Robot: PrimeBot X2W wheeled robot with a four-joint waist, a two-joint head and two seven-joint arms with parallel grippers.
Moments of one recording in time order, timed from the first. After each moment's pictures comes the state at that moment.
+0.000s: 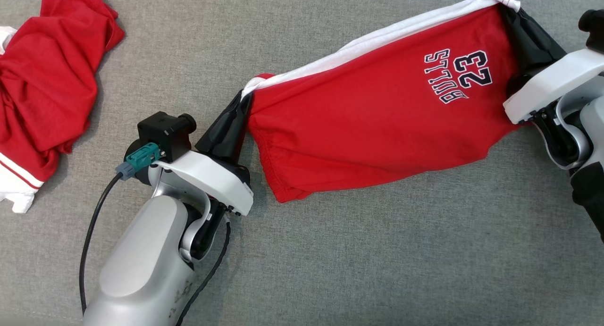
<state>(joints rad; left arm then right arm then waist) -0.54 0.13 -0.41 0.33 -0.52 -0.06 -0.09 -0.95 -0.42 0.61 0.66 0.75 0.13 -0.20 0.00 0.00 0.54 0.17</state>
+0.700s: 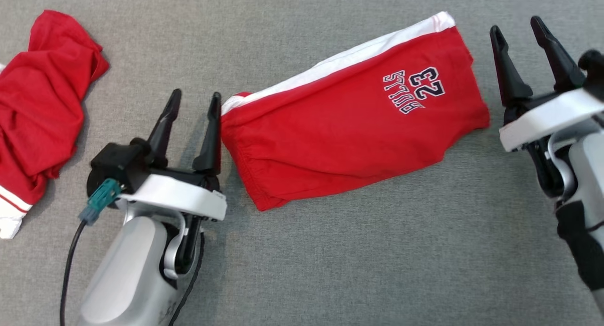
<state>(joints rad) -0.46 0.14 -0.33 0.28 -0.49 0.04 -0.25 -0.80 -0.33 0.37 0.60 0.50 0.13 -0.26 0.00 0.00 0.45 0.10</state>
